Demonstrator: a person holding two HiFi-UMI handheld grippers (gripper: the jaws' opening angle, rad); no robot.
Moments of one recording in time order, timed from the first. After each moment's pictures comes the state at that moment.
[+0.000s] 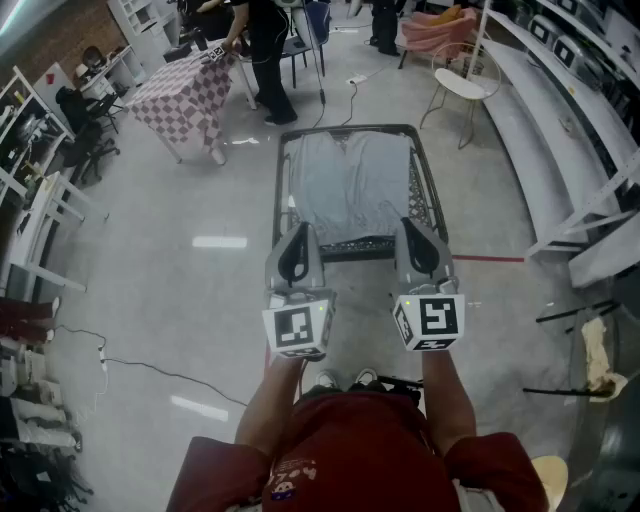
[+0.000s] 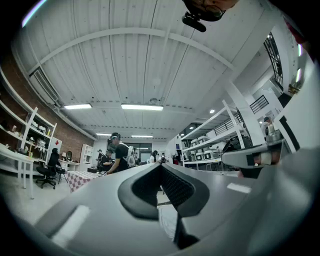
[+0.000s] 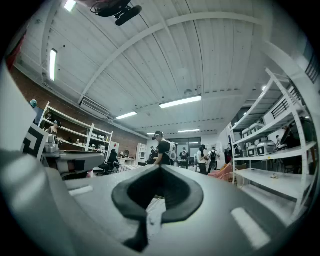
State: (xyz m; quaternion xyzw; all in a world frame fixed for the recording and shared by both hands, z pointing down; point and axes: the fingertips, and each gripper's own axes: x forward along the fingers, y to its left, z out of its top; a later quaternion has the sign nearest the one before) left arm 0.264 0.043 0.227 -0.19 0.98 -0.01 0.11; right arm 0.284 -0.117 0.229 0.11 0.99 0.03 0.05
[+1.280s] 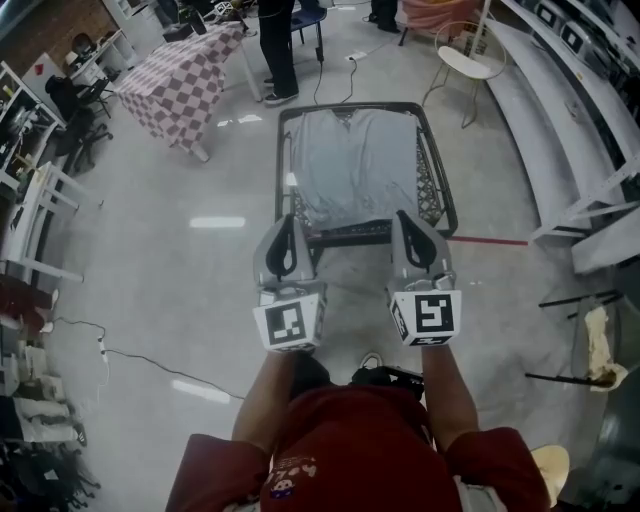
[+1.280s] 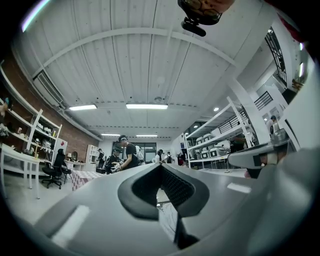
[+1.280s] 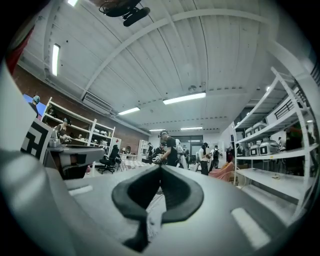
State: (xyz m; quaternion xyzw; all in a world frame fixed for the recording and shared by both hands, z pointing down) left arm 0.234 0.056 0.254 -0.16 0.98 0.00 0.11; right arm 0.254 -0.114 0.263 0.12 0.99 0.05 0.04
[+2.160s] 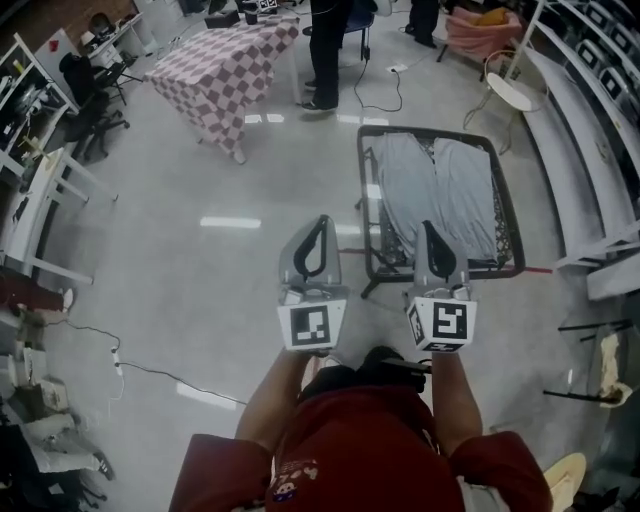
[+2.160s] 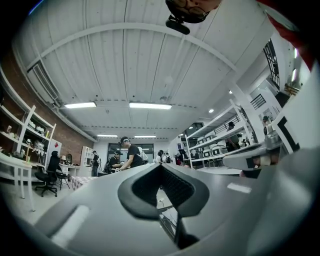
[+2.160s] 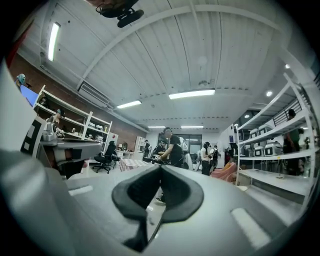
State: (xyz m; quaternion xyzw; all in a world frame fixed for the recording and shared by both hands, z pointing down) left arm 0.105 0.287 0.254 -0.20 0.97 -0.01 0.12; right arm 0.123 0.123 0.274 0.08 0.99 0.07 0.03
